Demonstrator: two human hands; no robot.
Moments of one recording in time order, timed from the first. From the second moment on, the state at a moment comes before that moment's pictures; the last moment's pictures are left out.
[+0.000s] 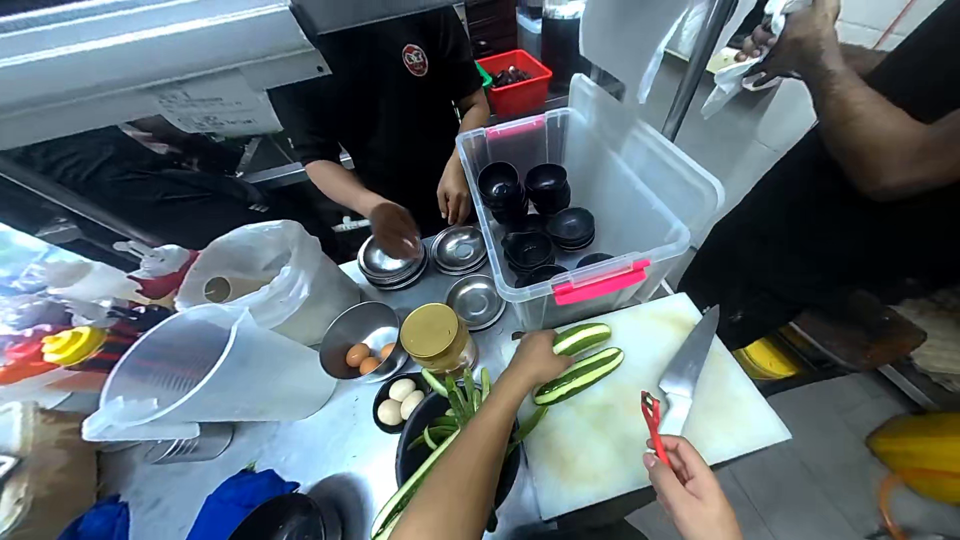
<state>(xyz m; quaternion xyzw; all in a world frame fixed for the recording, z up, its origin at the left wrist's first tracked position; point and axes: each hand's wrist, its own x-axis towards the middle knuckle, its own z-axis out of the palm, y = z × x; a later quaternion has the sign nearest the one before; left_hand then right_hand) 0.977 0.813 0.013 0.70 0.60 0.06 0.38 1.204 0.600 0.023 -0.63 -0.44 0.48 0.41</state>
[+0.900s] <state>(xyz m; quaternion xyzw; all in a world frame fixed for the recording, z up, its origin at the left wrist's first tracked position) 0.777 0.591 0.149 0.63 0.74 -0.03 0.24 1.200 0.616 0.040 -0.60 -0.48 0.46 0.44</state>
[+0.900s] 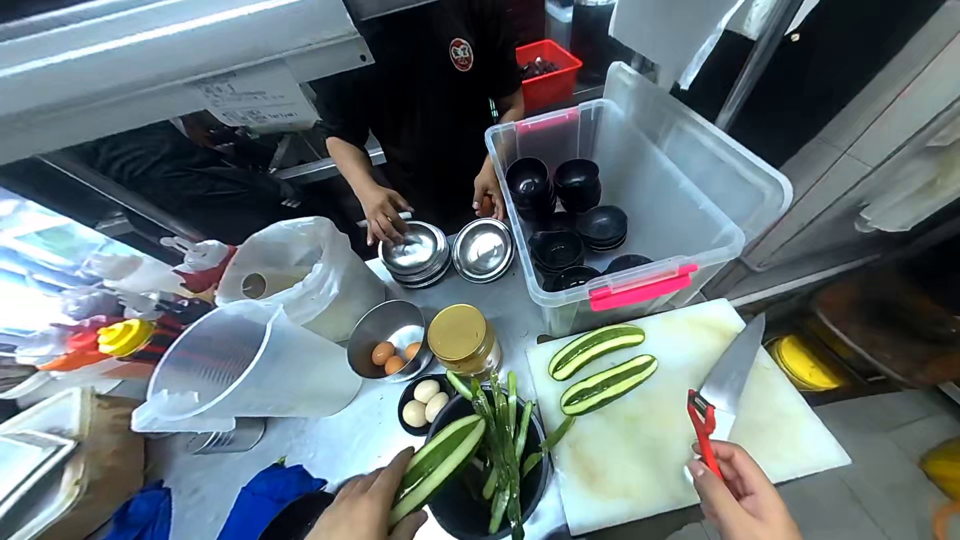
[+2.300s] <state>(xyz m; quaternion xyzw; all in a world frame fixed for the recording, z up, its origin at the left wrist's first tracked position) 0.847 0.608 0.004 0.49 0.85 0.14 0.16 1.155 0.622 0.031 -0.58 -0.52 0.49 0.38</state>
